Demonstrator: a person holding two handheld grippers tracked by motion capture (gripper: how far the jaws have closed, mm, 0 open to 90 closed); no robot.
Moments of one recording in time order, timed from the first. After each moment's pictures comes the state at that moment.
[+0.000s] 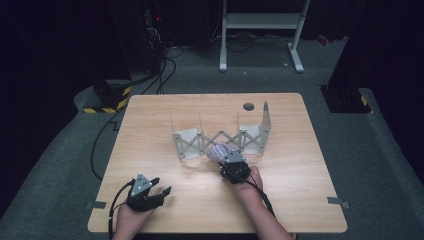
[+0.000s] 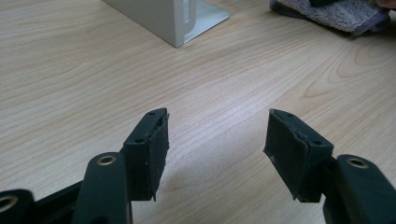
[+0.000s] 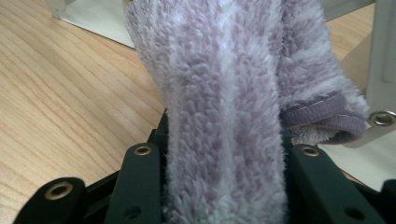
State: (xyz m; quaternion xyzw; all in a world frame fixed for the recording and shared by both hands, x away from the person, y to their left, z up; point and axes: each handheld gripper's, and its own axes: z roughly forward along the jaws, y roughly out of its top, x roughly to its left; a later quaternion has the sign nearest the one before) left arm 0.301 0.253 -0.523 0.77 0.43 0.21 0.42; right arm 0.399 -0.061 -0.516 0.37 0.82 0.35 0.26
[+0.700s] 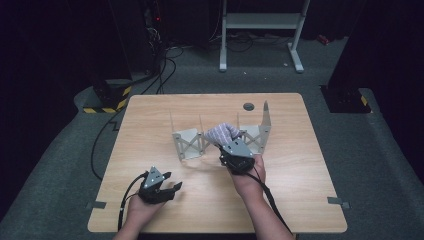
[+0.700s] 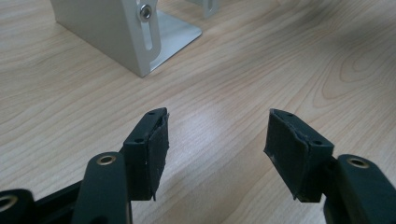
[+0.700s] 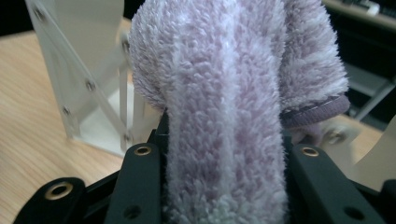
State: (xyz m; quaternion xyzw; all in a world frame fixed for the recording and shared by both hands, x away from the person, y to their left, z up) left arm 0.326 0.226 -0.521 0.79 0.39 0.20 0.42; right arm 0.382 -0.059 -0.434 0.36 0.75 0.42 0.35
